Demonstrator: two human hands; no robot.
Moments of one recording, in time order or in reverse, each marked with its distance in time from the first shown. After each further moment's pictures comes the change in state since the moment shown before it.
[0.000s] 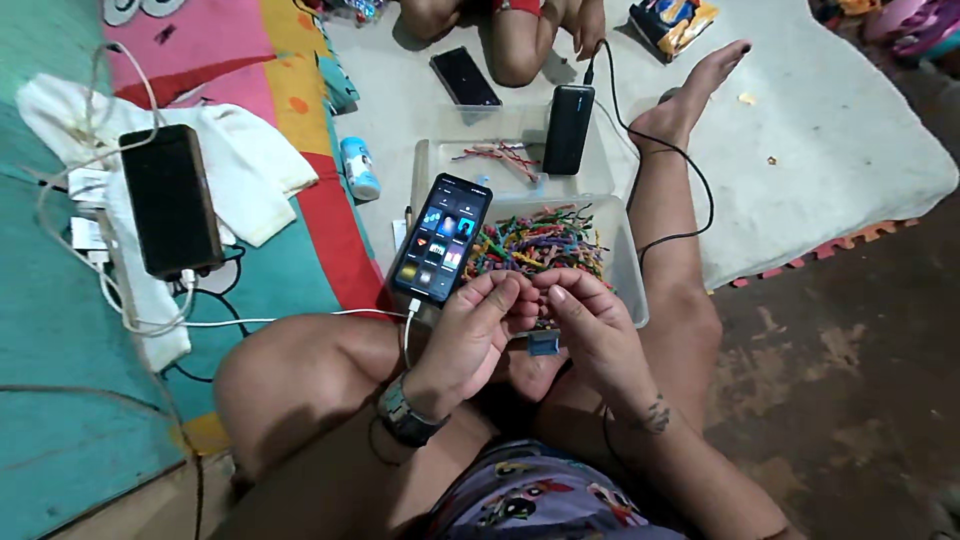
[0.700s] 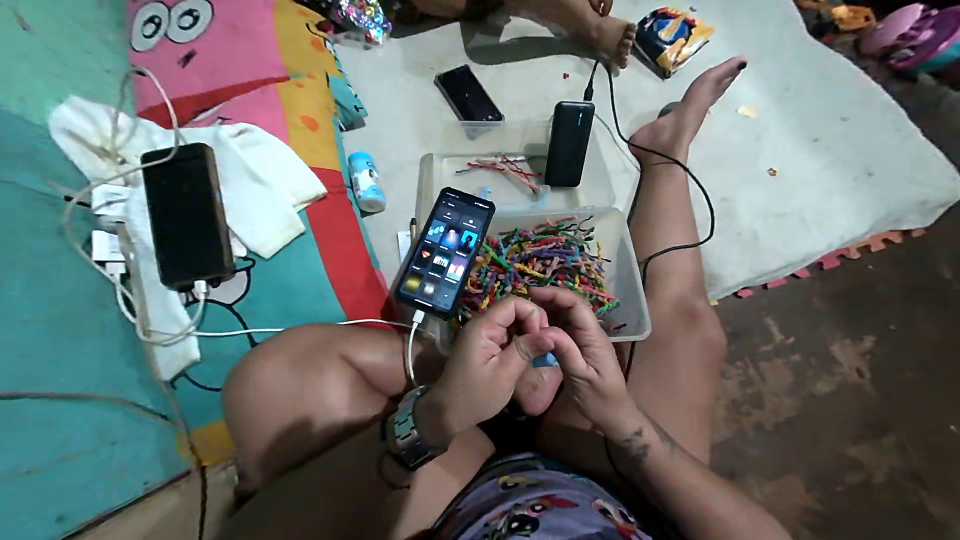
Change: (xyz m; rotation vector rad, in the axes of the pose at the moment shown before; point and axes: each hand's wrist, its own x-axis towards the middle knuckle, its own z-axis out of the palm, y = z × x) left_hand 0.000 -0.019 -0.014 0.503 -0.322 0.518; right_hand -0.009 0.012 0.008 -0.354 -0.077 -0.259
